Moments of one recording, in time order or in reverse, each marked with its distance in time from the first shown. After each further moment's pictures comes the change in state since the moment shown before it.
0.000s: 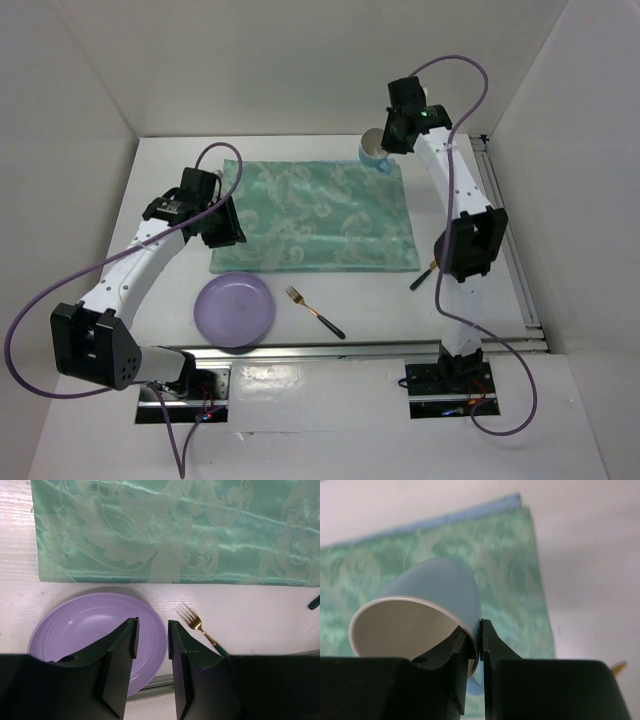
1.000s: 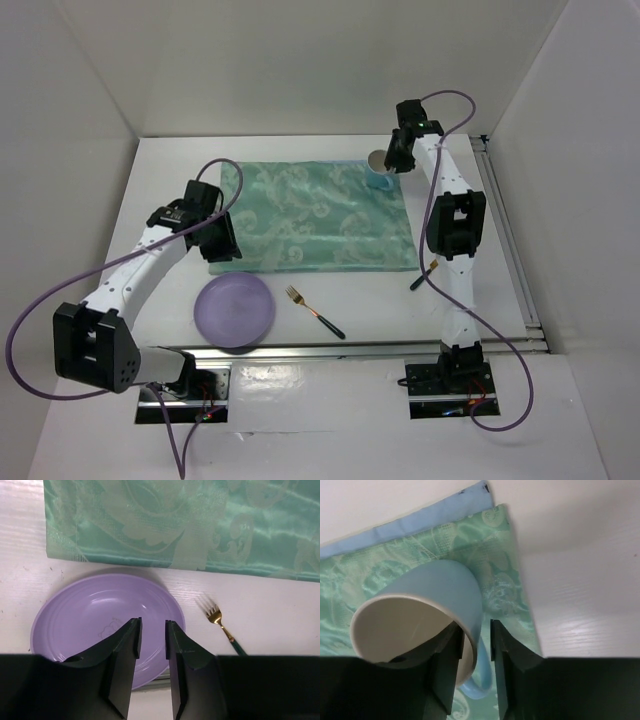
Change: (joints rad) left arm 0.000 -0.008 -0.083 -0.017 -0.036 -0.029; right arm -0.166 0.465 0.255 0.051 -0.129 -0.007
